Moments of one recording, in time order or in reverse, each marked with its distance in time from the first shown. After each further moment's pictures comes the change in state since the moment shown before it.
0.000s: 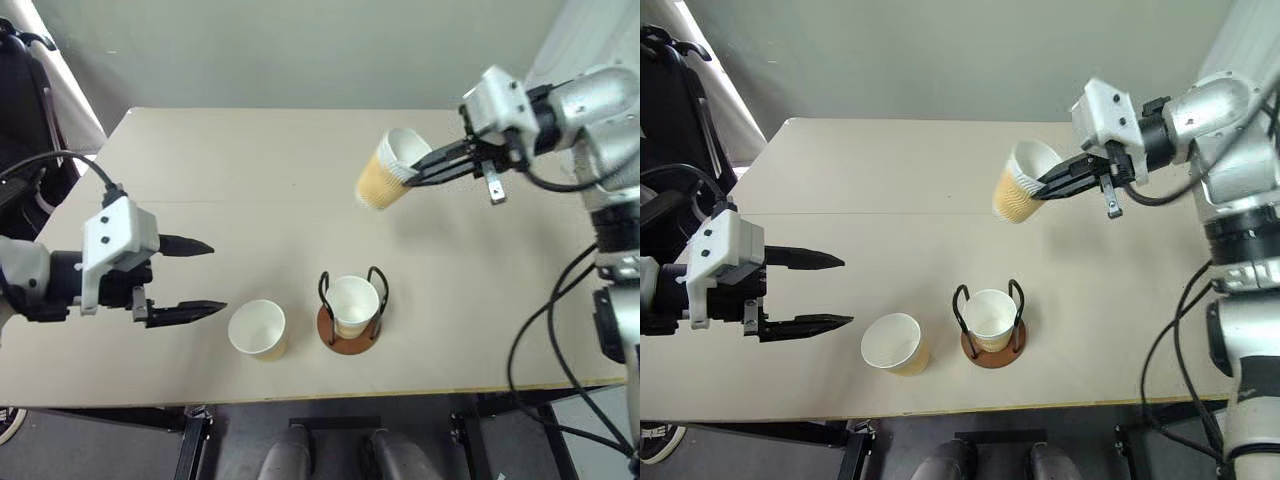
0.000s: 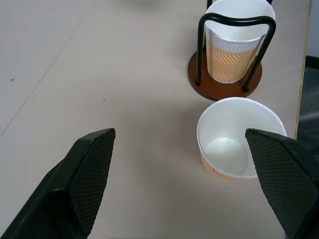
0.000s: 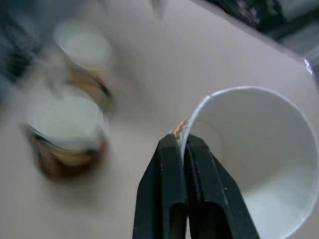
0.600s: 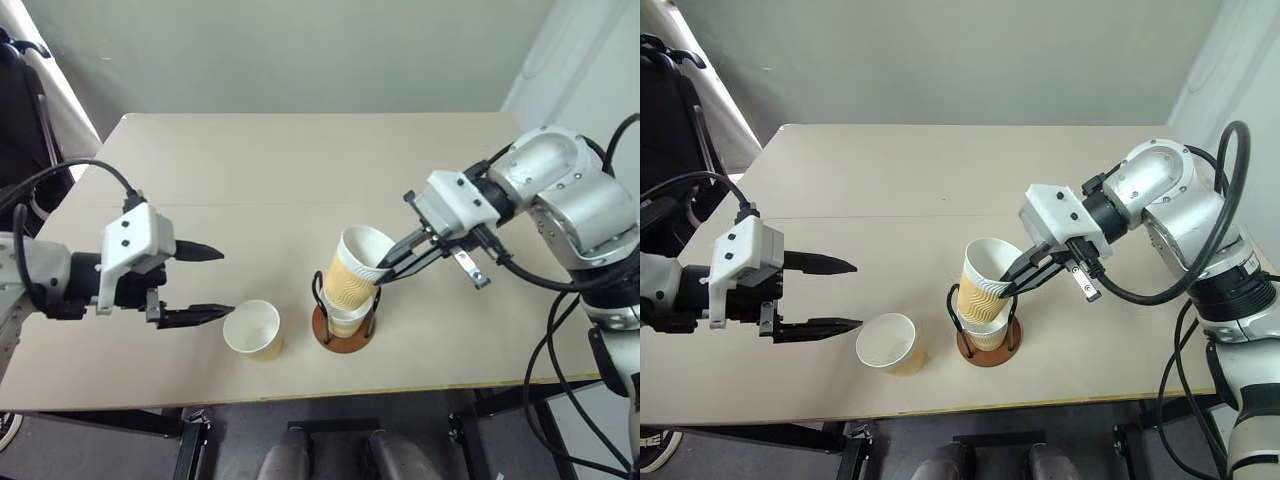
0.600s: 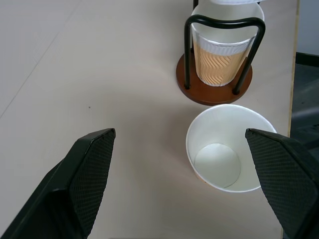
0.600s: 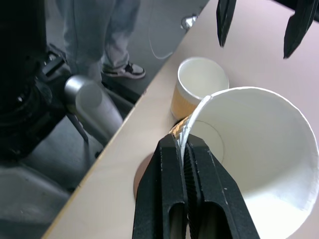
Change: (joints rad) left arm -0.016 0.000 -0.064 -0.003 0.005 -0.013 0.004; right arm 0.139 0.010 0.125 -0.236 -0.041 0.066 0.002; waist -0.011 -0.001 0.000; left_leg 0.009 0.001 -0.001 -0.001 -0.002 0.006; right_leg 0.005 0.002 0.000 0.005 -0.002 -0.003
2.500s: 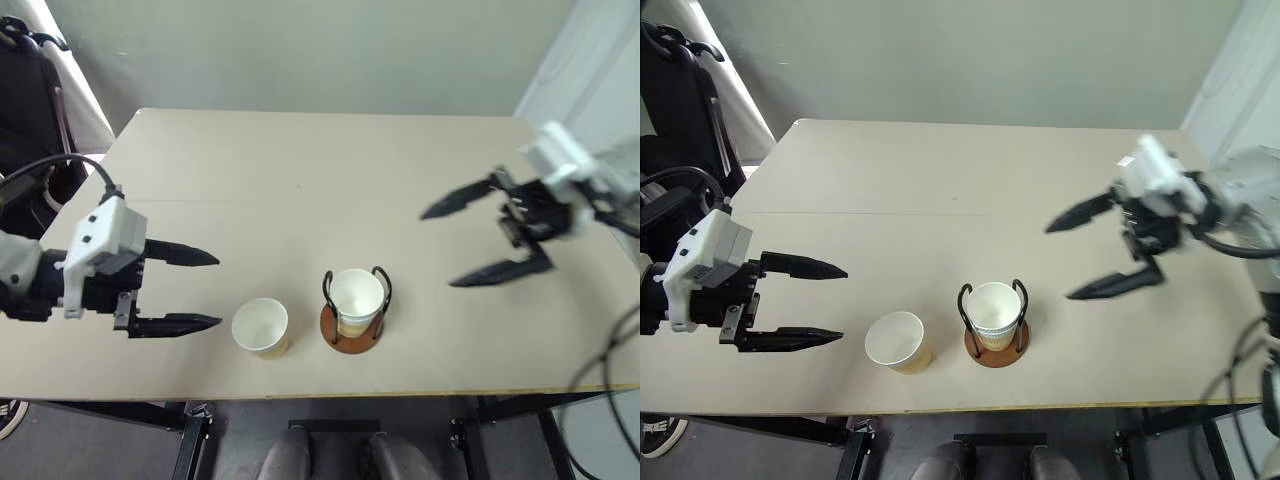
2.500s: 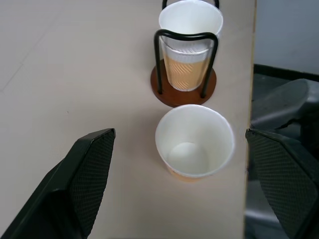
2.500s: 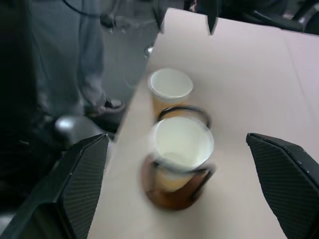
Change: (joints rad) left arm -0.100 0.033 -0.051 0.096 -0.054 -0.050 -0.131; right arm 0.359 -0.286 -0.433 -0.046 0.294 0.227 -0.005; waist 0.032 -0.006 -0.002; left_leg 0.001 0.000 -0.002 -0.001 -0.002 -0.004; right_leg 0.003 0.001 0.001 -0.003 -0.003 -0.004
